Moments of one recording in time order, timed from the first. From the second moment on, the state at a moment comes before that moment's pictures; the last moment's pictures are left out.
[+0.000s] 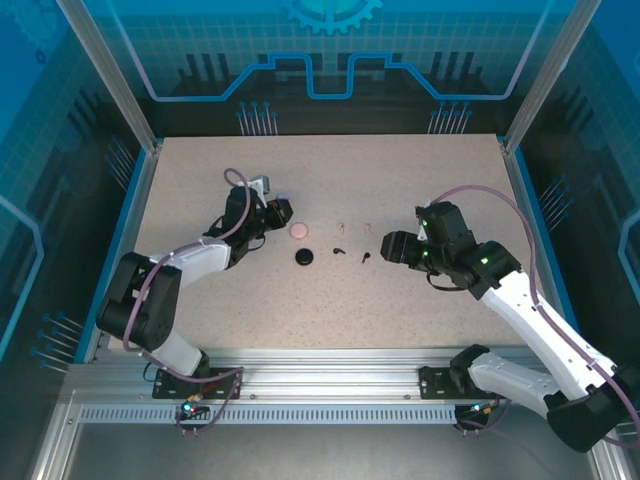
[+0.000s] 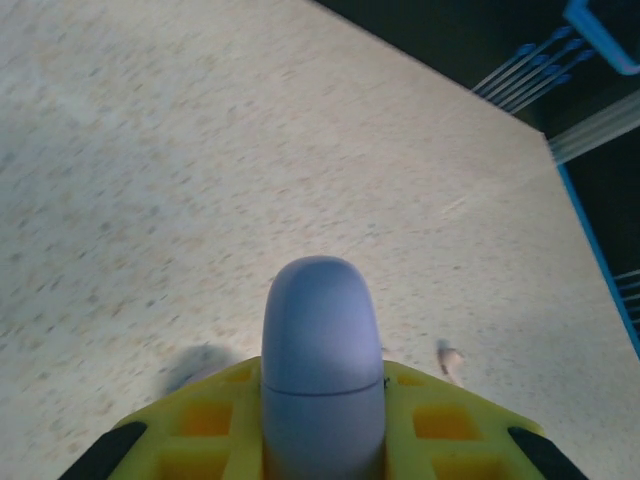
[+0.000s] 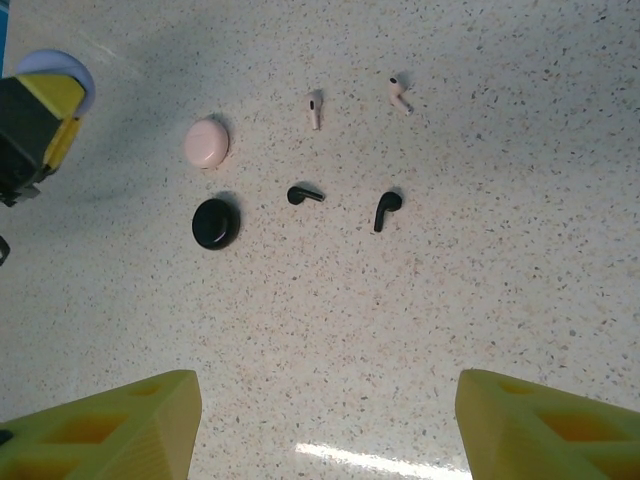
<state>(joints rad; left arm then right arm) -0.29 1.59 0.80 0.29 0.19 -0.65 0.52 1.00 1.00 -0.84 -0.04 0.70</state>
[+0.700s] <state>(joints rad) -0.11 1.82 0.82 0.20 0.33 -0.84 0.52 1.08 1.01 -0.80 -0.05 0.70</state>
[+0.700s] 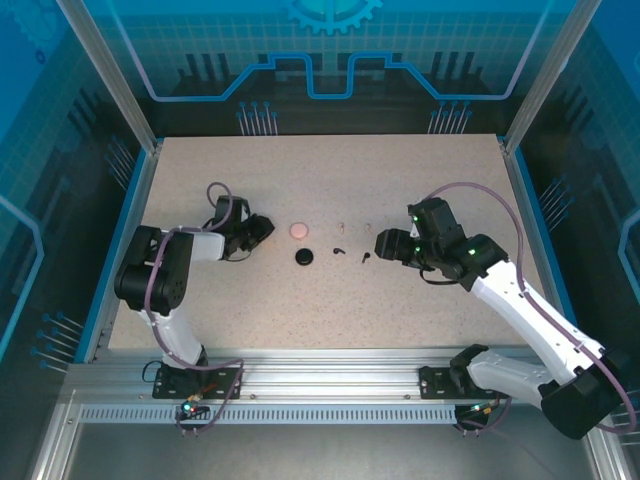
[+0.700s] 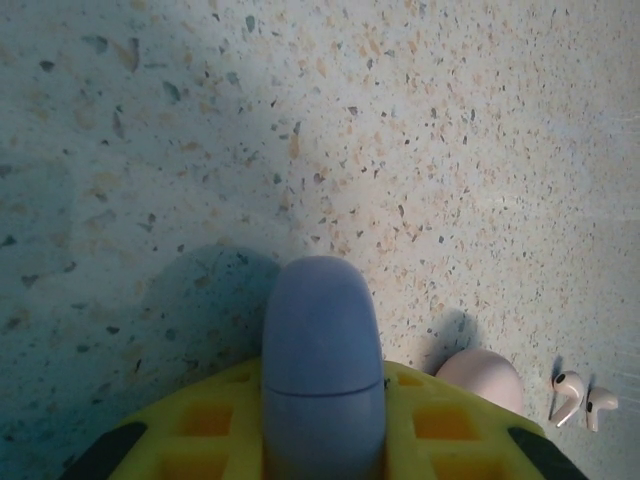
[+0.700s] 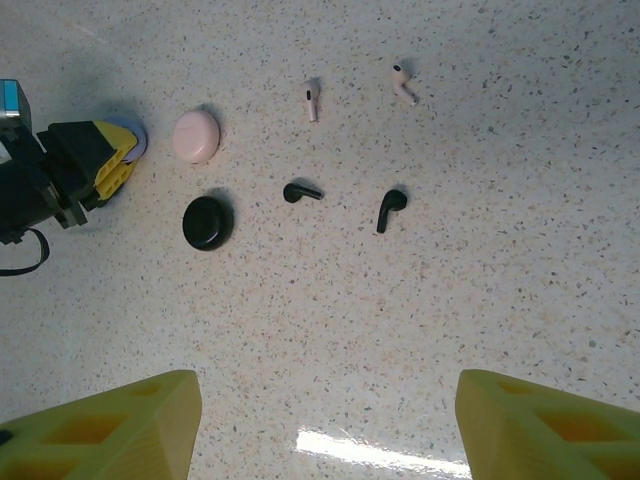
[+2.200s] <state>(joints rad) -0.01 1.49 0.89 -0.17 0.18 -0.83 0.55 1.27 1.14 -0.80 -0.04 0.68</state>
